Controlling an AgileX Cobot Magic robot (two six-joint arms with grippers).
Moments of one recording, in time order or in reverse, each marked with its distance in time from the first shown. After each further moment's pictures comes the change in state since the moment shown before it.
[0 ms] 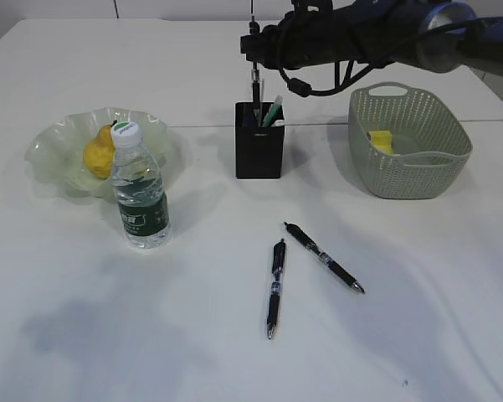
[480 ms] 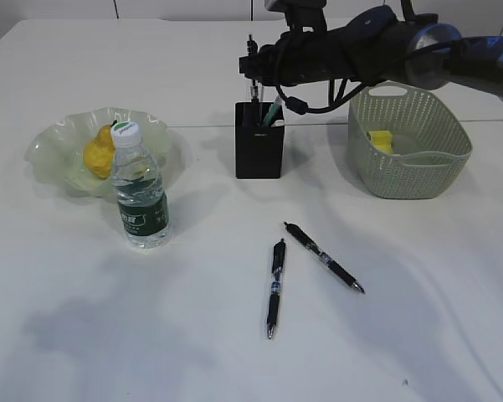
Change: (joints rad) left arm 0.000 0.000 0.000 0.000 -0.006 0.000; right arm 0.000 0.043 -0.001 0.052 -0.009 -0.088
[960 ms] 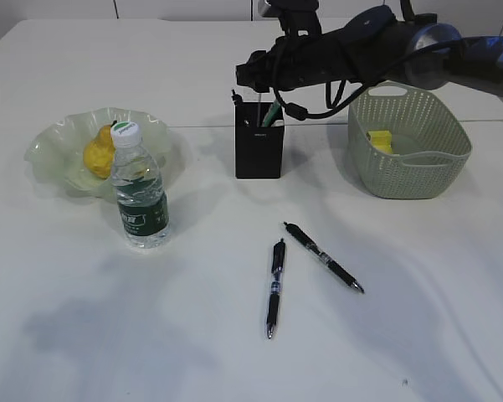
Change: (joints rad) left arm 0.000 0.000 0.000 0.000 0.000 0.000; right arm 0.000 0.000 0.000 -0.011 0.058 -0.045
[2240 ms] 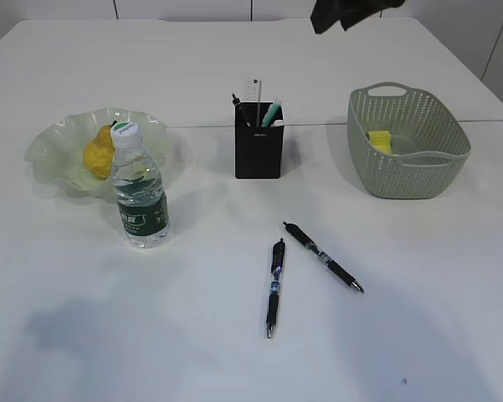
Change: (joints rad) left arm 0.000 0.000 0.000 0.000 -0.012 0.000; right arm 0.041 -0.515 0.114 -0.870 0.648 0.799
